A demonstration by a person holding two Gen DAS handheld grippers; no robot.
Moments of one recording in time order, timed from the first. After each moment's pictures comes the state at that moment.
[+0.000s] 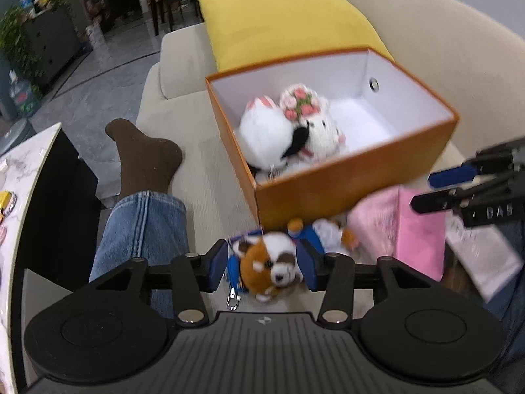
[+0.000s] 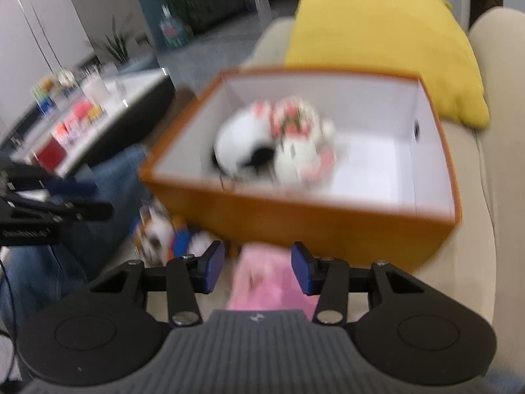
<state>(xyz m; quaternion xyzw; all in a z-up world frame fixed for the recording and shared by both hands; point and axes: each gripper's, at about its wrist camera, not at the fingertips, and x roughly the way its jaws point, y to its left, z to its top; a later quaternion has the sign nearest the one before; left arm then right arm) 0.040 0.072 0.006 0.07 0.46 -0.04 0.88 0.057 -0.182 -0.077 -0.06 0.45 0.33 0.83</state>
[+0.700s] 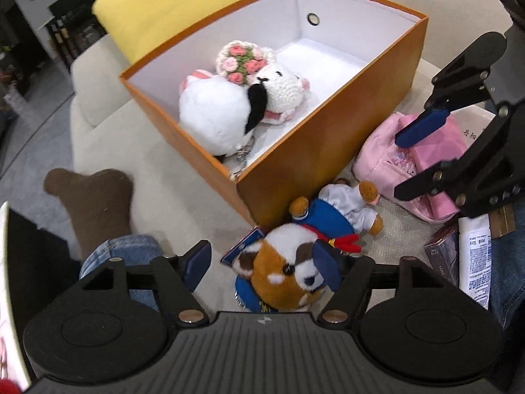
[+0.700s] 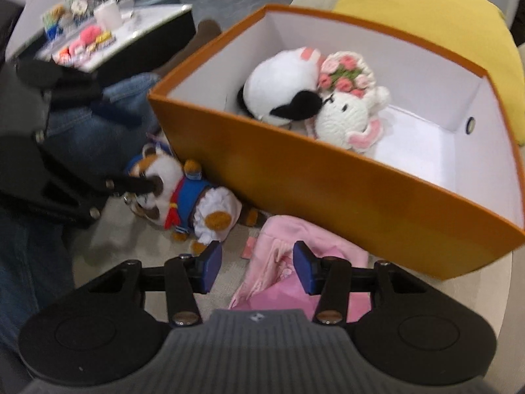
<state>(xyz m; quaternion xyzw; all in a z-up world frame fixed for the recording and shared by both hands) 0.091 0.081 -0.060 0.22 0.48 -0.19 0.83 0.049 -0.125 -0.117 -0.18 0.47 0.36 0.79</state>
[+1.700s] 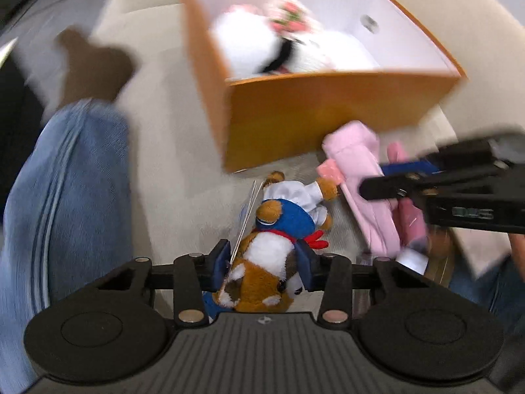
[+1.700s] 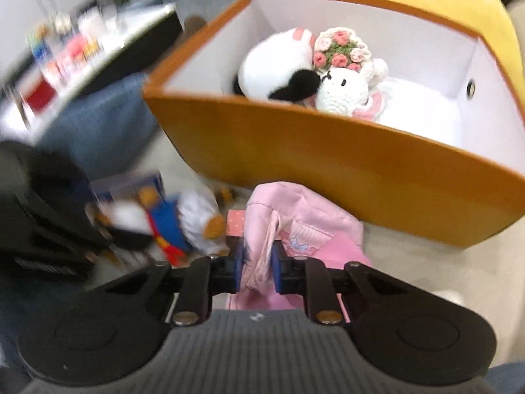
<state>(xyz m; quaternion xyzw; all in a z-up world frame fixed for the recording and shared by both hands) 0.048 0.101 -0.059 -0.05 0.56 -0.08 0.82 0.052 -0.150 -0.108 -0.06 0.51 0.36 0.78</state>
